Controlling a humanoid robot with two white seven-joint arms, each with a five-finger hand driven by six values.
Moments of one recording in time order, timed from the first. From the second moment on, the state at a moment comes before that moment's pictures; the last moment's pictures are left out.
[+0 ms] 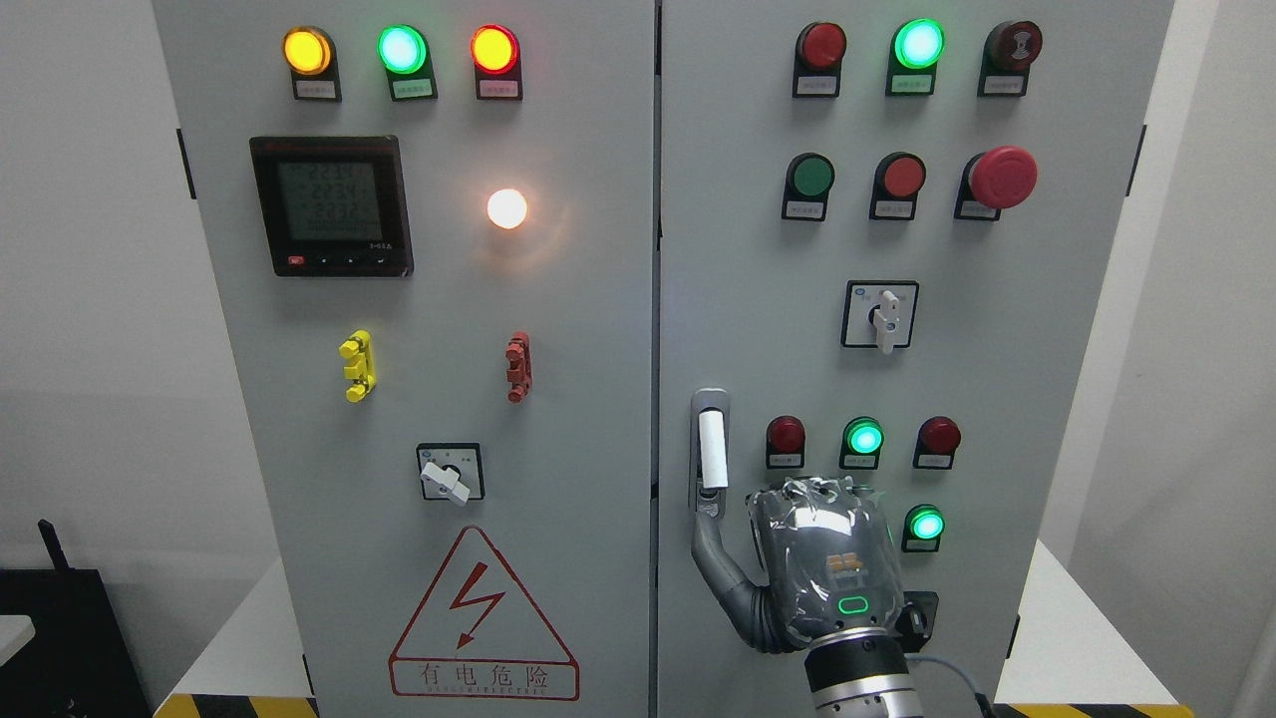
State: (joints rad) left arm 0.05 -0.05 -0.10 0.00 0.20 -0.11 0.00; right arm -0.41 0.12 0.26 -1.87 1.58 0.14 0.13
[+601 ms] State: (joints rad) left arm 0.05 -0.05 -0.10 0.00 0.21 -0.11 0.00; right arm -0.43 0.12 0.26 -1.85 1.58 0.14 0.14
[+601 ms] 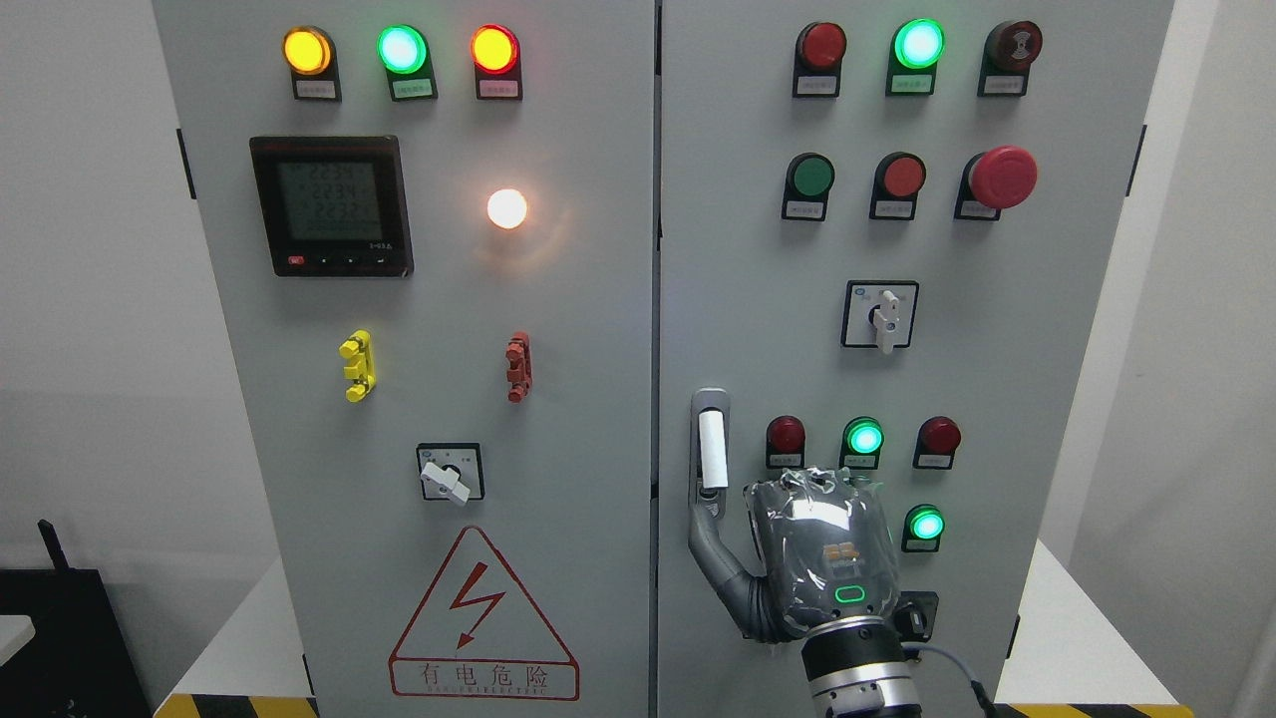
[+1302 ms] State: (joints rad) left arm 0.05 -0.05 -0.10 0.00 0.20 -0.11 0.00; right arm -0.45 0.12 0.26 -1.84 1.58 0.14 0.14
